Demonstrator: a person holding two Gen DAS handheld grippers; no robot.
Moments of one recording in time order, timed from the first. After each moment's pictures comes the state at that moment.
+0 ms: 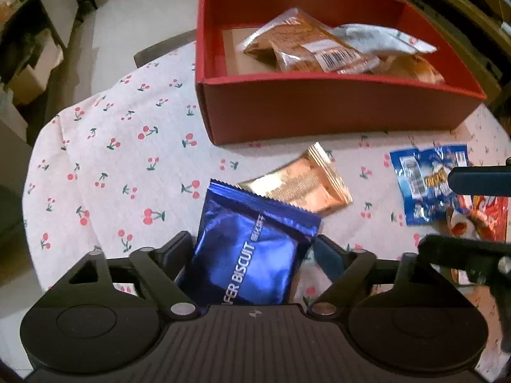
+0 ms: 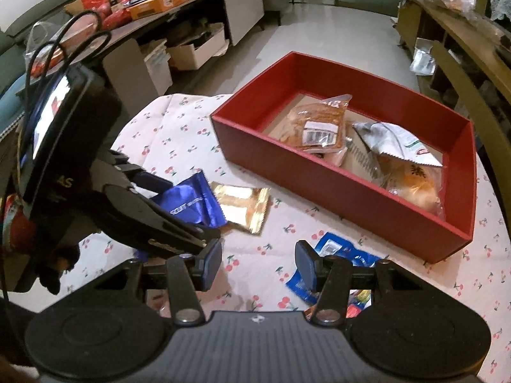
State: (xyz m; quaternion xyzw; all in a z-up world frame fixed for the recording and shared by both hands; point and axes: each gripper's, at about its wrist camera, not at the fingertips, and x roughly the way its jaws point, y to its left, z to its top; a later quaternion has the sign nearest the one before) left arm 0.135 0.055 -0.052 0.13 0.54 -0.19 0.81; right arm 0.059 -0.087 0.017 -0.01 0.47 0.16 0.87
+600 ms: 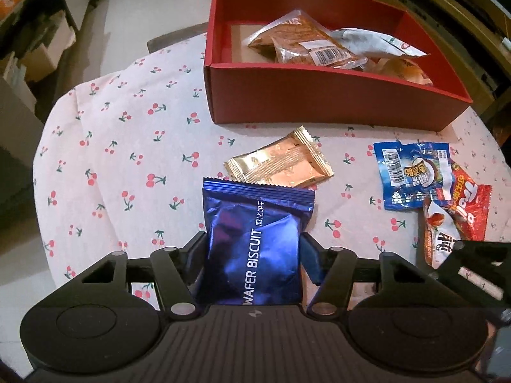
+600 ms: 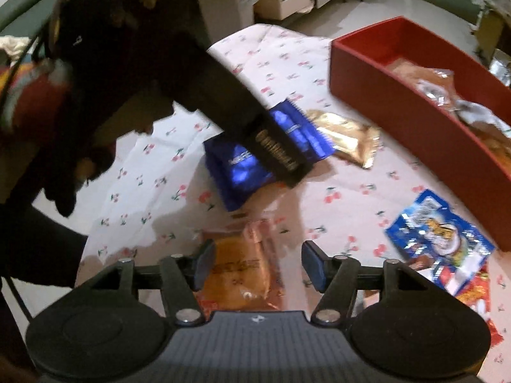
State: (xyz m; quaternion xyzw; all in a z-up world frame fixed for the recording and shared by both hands) left arm 0.113 0.066 -0.039 0.09 0.56 -0.17 0.81; right arm 0.020 -0.033 -0.025 -0.08 0.50 0.29 0.81
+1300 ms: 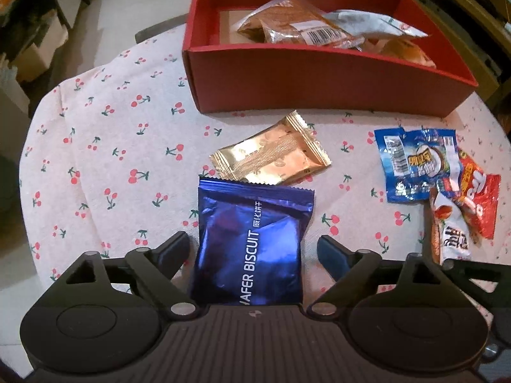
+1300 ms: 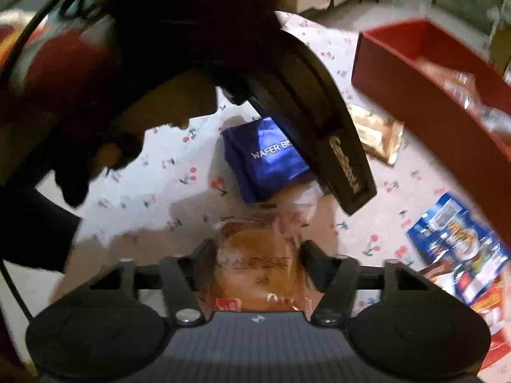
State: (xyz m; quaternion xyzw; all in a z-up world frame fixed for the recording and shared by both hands) left arm 0.116 0.049 -0.055 0.12 0.57 -0.18 0.80; right arm 0.006 -0.015 -0.034 -0.13 0.49 0.29 0.81
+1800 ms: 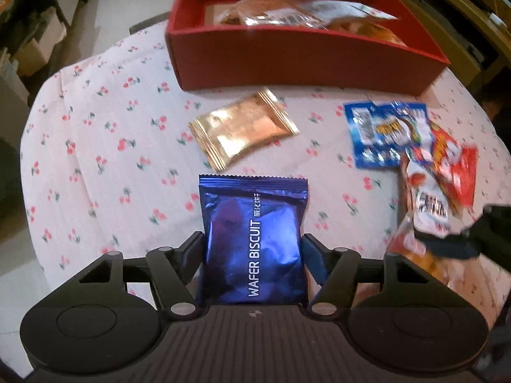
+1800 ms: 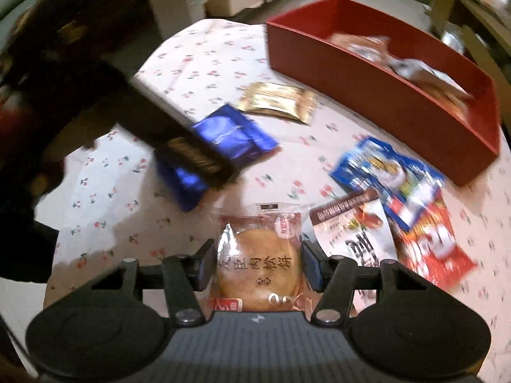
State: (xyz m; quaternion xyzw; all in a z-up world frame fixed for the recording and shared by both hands) left arm 0.070 0.045 -0.046 0.11 0.57 -0.18 0.79; right arm -0.015 -0.085 -0.018 -0.05 0.52 0.19 0.83
